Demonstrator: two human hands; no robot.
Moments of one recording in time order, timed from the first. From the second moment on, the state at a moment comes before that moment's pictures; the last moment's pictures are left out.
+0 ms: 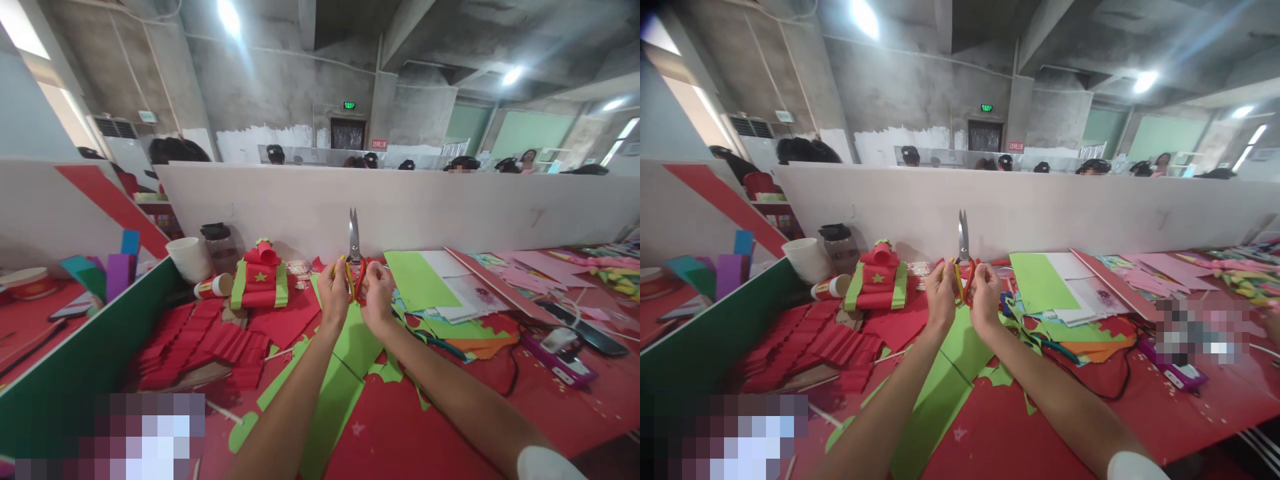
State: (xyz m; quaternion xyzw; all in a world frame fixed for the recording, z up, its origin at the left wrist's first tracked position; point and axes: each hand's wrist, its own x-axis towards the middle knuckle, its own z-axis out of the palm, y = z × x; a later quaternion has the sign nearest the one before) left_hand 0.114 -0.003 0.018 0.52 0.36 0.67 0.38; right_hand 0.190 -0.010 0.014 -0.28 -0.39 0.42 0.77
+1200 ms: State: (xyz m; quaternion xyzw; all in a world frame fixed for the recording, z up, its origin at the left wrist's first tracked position) left_hand 0.084 0.008 -0.028 0.59 0.49 0.61 0.20; right_hand 0.201 0.017 -0.036 -0.44 -0.61 0.31 0.58
